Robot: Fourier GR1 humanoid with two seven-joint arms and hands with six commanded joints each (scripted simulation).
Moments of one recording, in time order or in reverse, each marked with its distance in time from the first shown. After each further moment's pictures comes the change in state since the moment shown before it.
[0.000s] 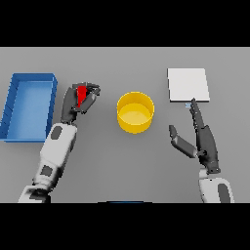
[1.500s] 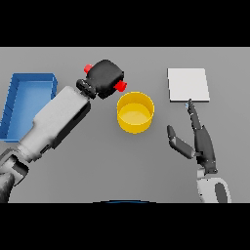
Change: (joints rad) left arm -0.346 0.257 -0.747 -0.194 -0.735 -0.376 0.401; right arm -0.006 0.001 0.017 0.027 0.049 -0.017 -0.034
